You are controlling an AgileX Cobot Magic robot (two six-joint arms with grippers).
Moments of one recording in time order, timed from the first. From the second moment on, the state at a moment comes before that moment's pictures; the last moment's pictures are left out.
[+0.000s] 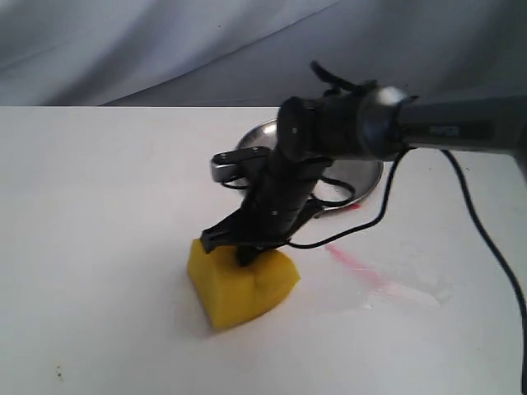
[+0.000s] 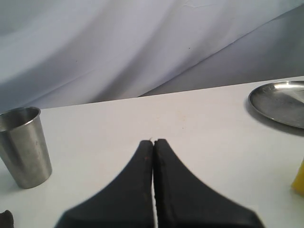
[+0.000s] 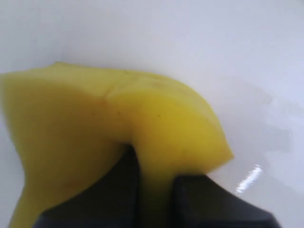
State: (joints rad) left arm -0.07 0.00 0.00 -0.07 0.21 0.16; right arm 0.79 2.15 -1.50 0.30 0.82 -0.10
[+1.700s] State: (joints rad) left arm -0.07 0.00 0.00 -0.07 0.21 0.16; right arm 0.43 2.16 -1.70 0.11 0.37 0.13
